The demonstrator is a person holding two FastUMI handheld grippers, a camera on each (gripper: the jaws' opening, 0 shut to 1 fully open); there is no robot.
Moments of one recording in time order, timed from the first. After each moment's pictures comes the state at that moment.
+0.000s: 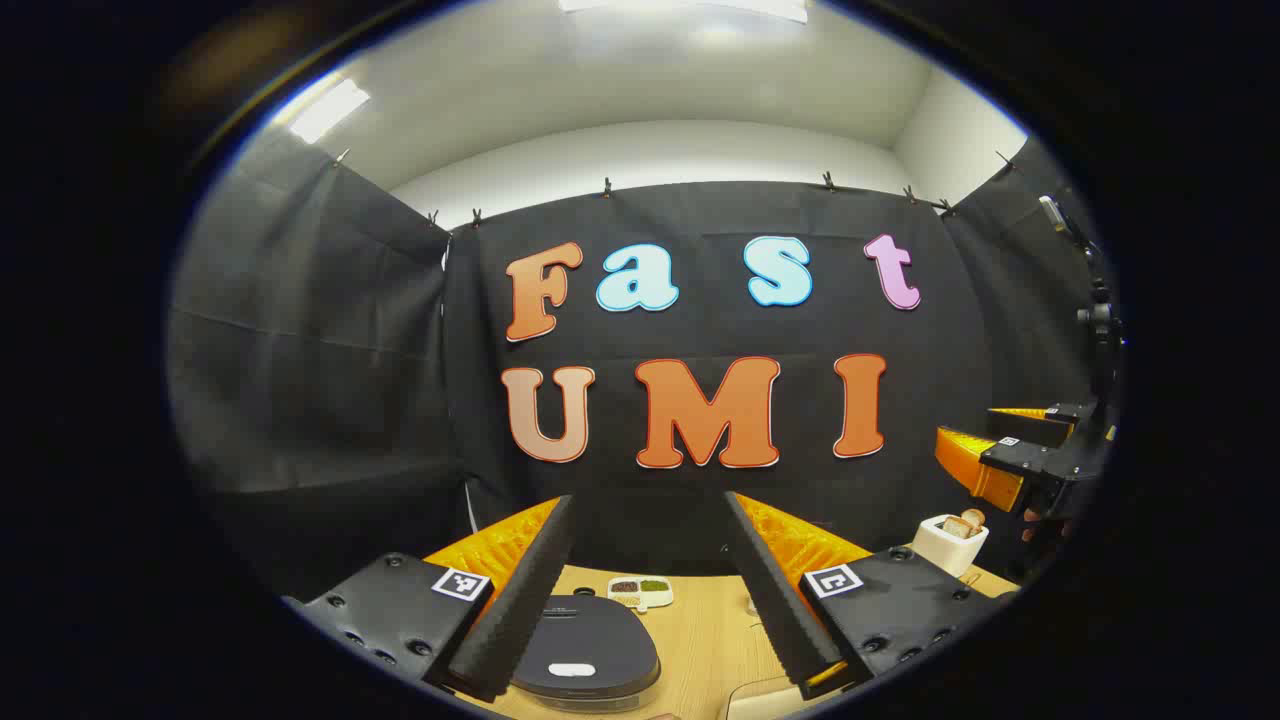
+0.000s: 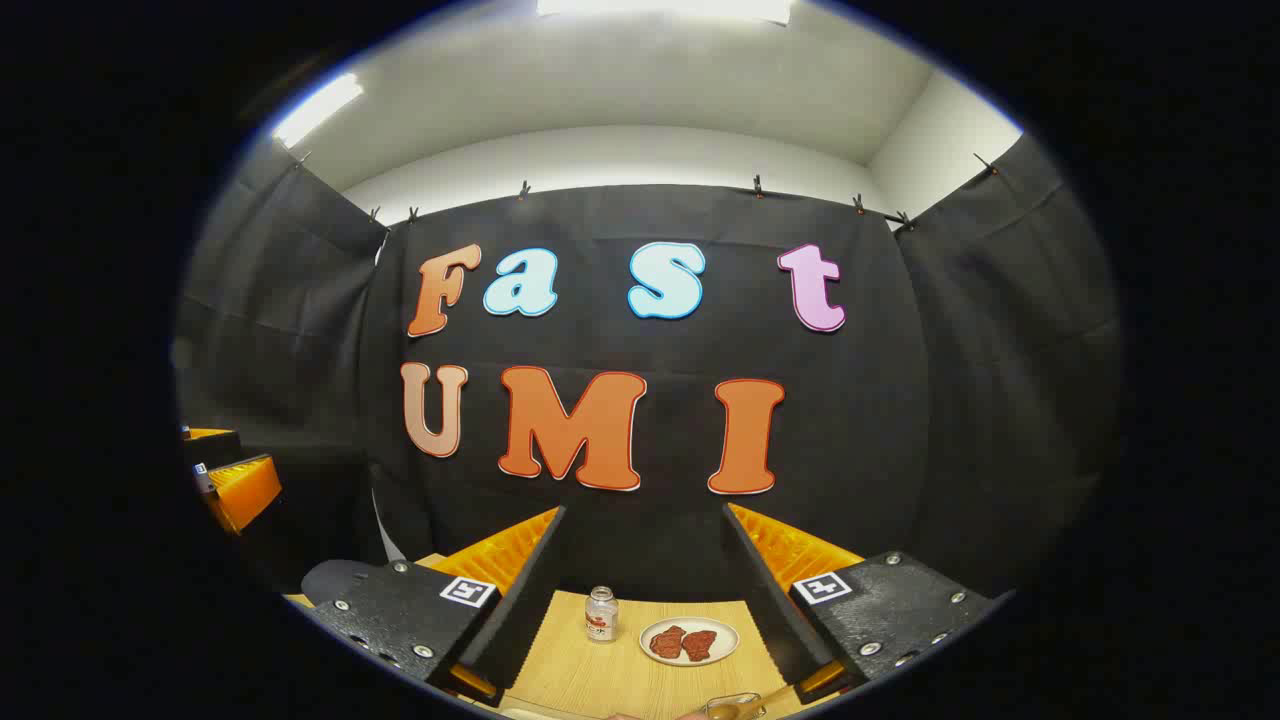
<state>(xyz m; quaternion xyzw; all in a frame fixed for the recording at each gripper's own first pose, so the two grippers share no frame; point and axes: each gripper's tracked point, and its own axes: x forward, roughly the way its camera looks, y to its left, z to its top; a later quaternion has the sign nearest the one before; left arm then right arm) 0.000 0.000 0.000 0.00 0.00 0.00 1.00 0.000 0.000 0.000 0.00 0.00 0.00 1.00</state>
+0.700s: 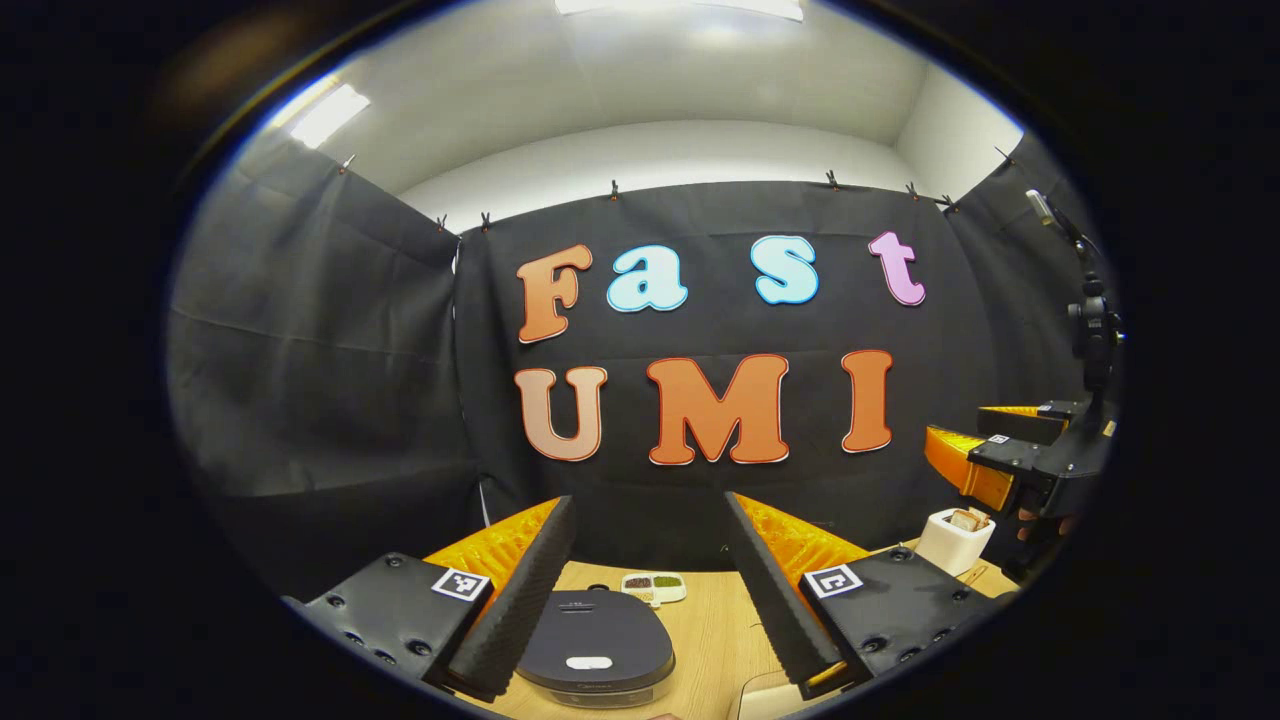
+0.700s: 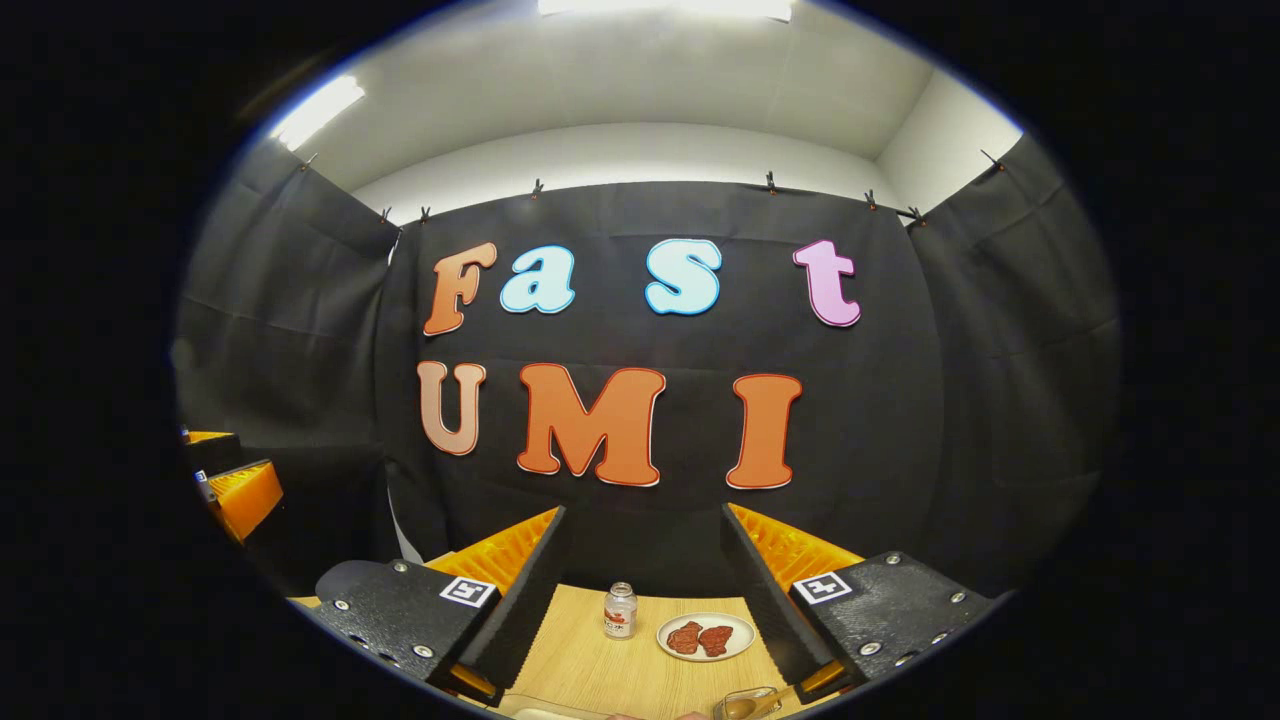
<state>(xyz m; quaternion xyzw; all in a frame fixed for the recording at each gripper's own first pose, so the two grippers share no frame) -0.003 0.003 -0.002 0.01 0.00 0.02 1.00 -0.005 0.022 -0.002 0.00 0.00 0.02 1.00</state>
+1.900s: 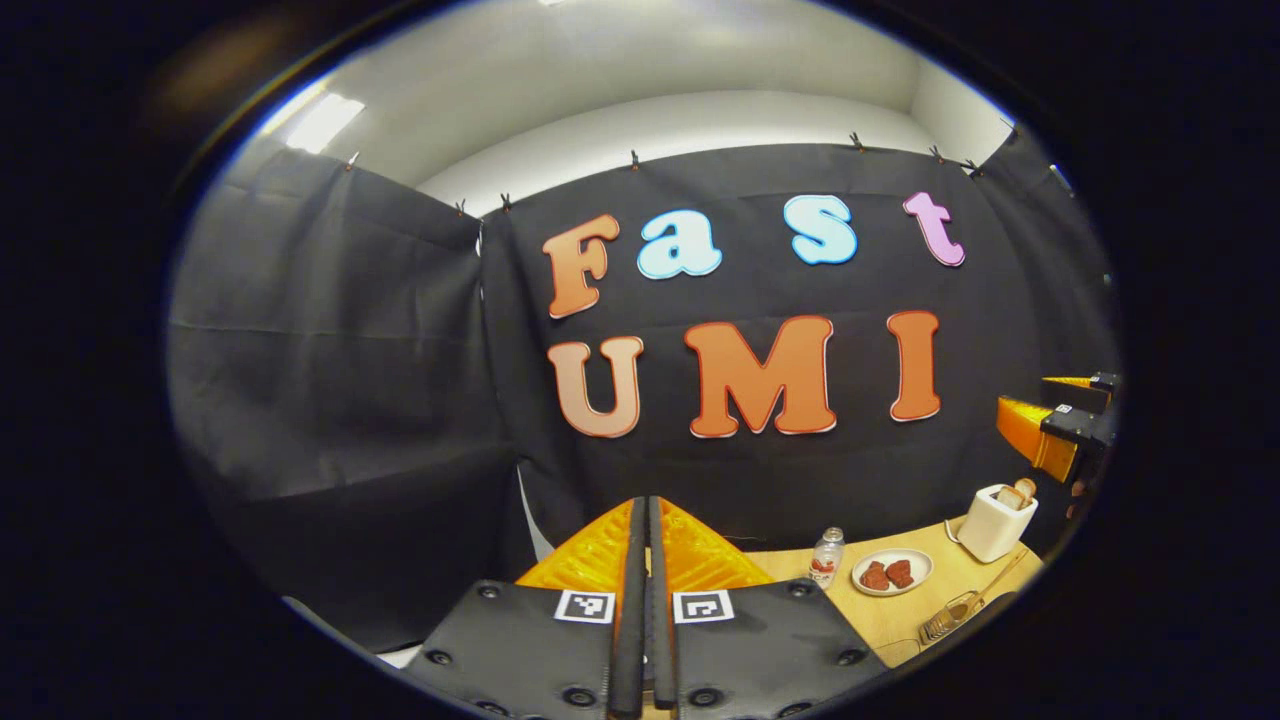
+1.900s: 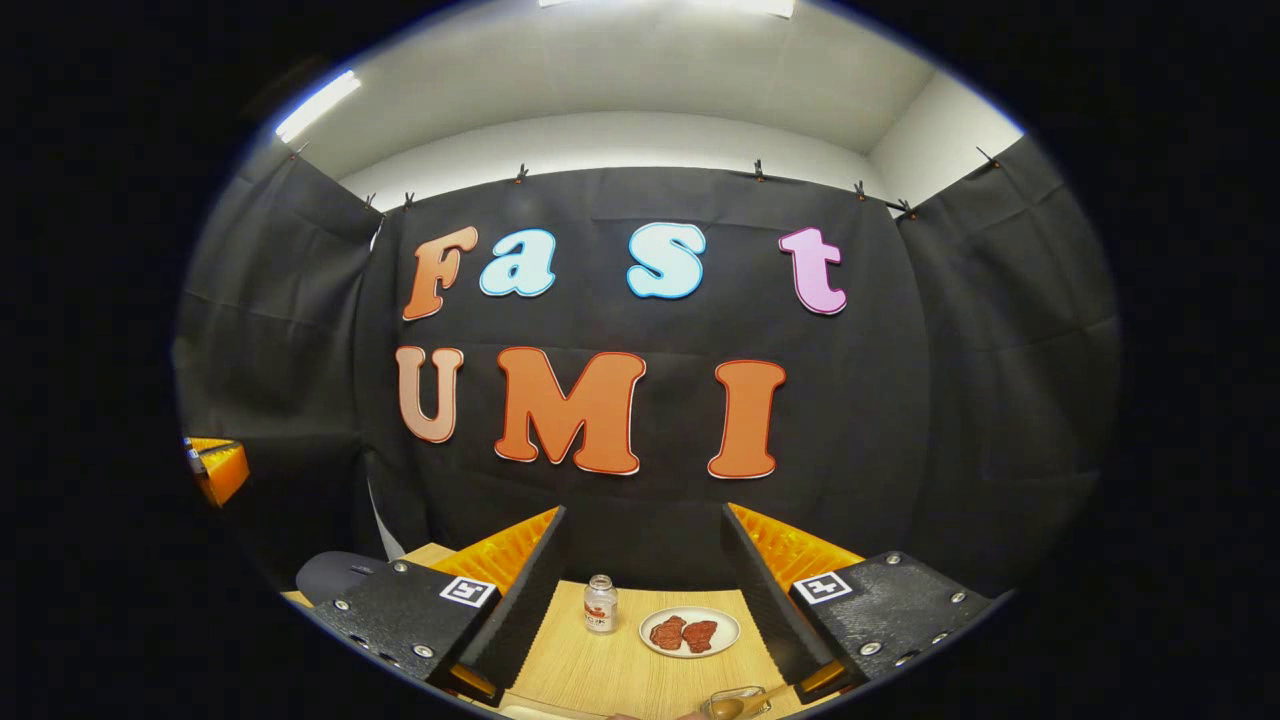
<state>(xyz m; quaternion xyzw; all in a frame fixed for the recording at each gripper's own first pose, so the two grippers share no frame) 0.020 0.024 -0.044 0.02 0.07 0.07 0.99 0.012 0.001 -0.018 0.00 0.02 -0.01 1.00</state>
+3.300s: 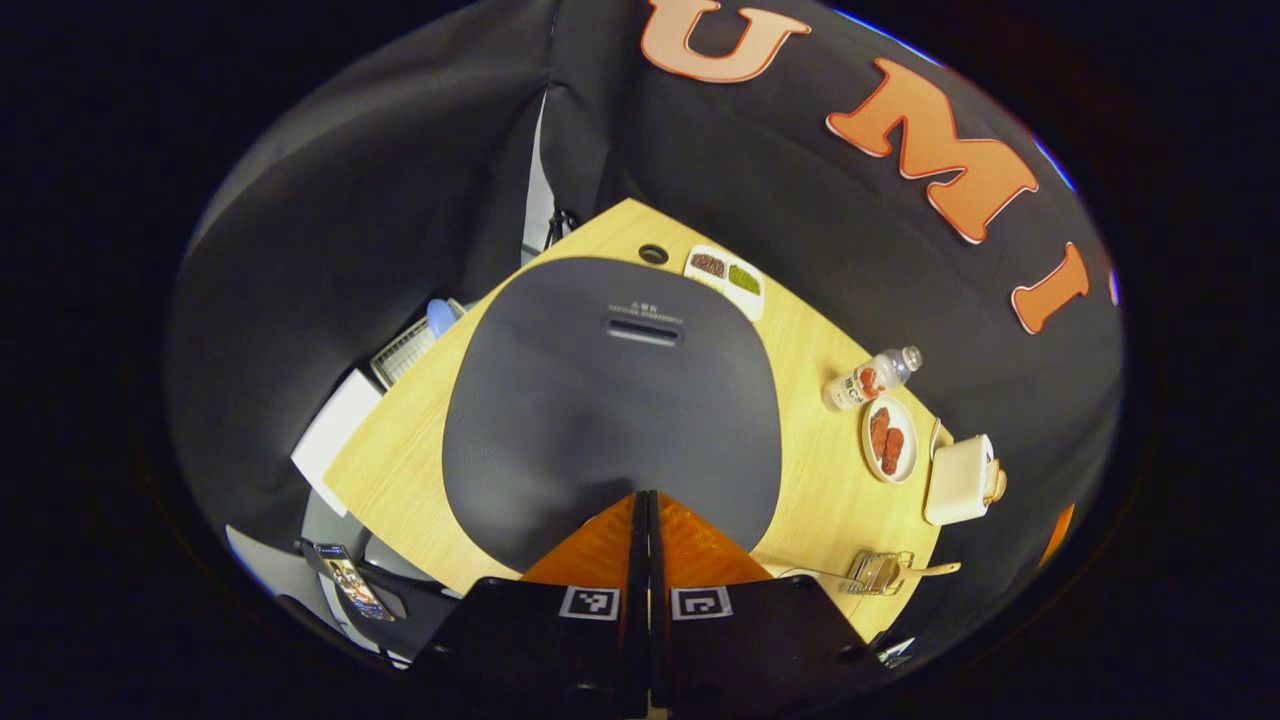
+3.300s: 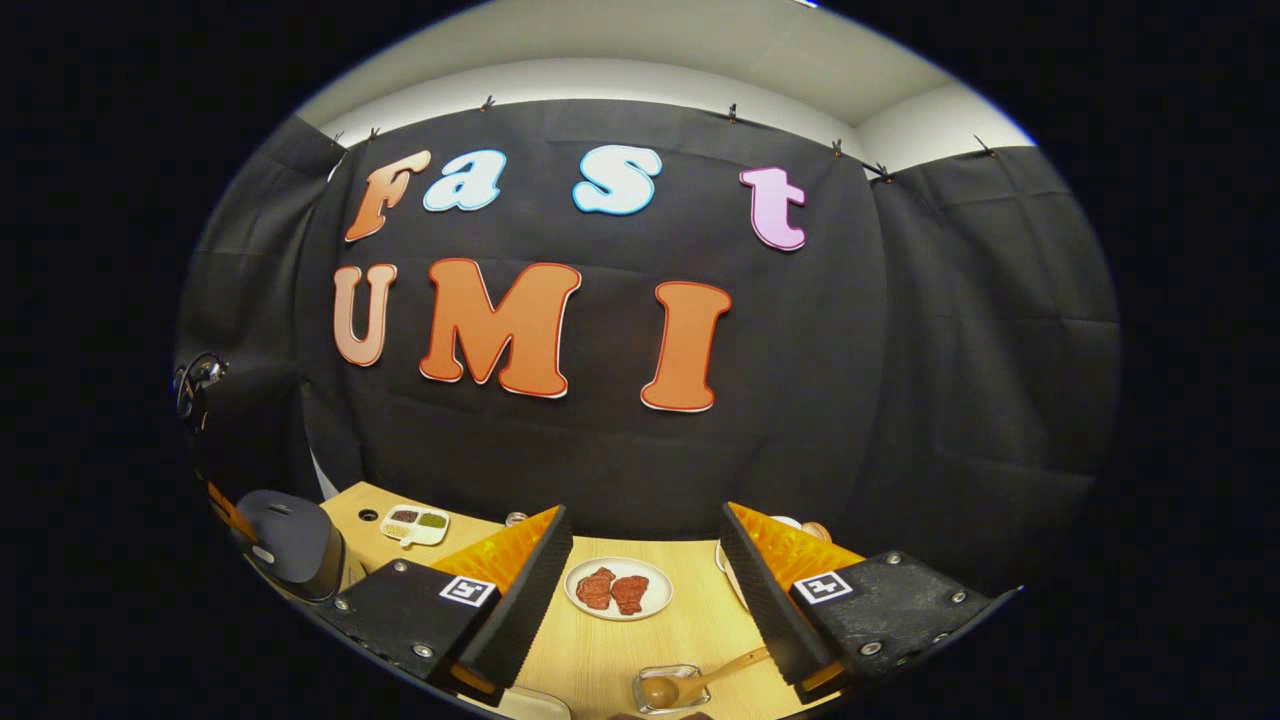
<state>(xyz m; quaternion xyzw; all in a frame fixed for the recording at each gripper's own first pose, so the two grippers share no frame) 0.018 0.071 -0.307 -0.22 0.58 0.09 0.78 0.028 -0.068 -0.110 -0.04 0.13 -0.08 0.99</state>
